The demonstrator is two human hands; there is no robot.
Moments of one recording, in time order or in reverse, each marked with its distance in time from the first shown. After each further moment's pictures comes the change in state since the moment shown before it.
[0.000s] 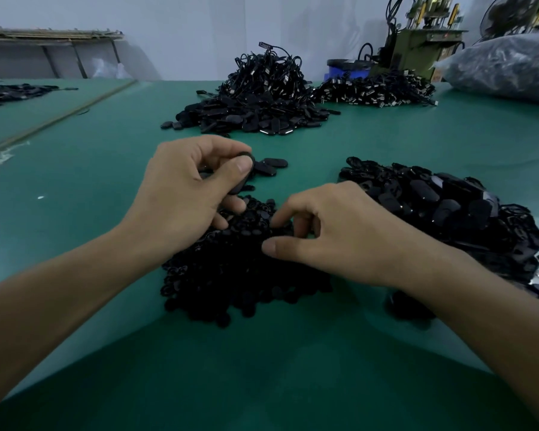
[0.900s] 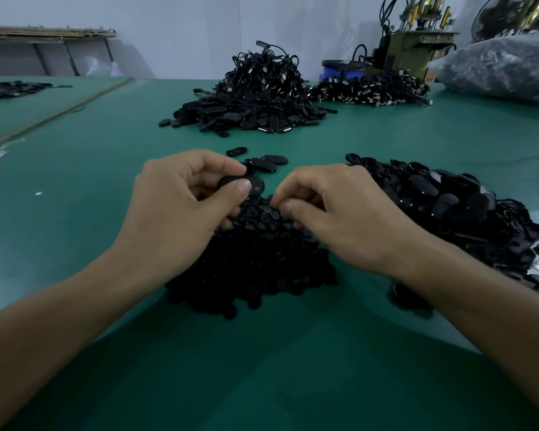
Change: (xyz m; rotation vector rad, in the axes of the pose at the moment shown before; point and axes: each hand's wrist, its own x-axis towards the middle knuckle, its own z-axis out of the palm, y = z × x) left_hand -0.023 -0.012 -0.005 0.003 0.047 0.119; right_hand -0.001 -0.009 0.002 0.174 0.163 -0.041
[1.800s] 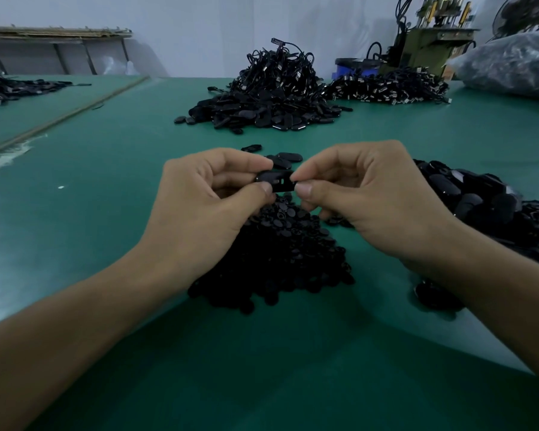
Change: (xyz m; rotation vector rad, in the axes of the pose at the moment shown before) left_hand -0.009 0.016 0.007 -0.210 -0.007 -0.100; right_hand 0.000 -0.006 -0.004 0.484 0.091 0.050
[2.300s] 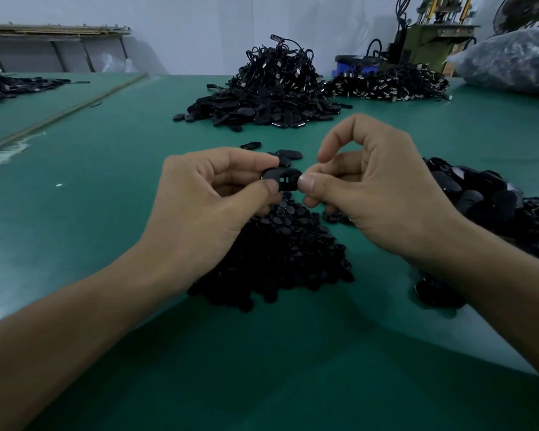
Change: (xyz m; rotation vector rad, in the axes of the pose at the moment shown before) left_hand -0.002 0.003 0.001 -0.052 -0.044 0.022; right_hand -0.002 -0.004 0.000 -0.042 0.070 0.001
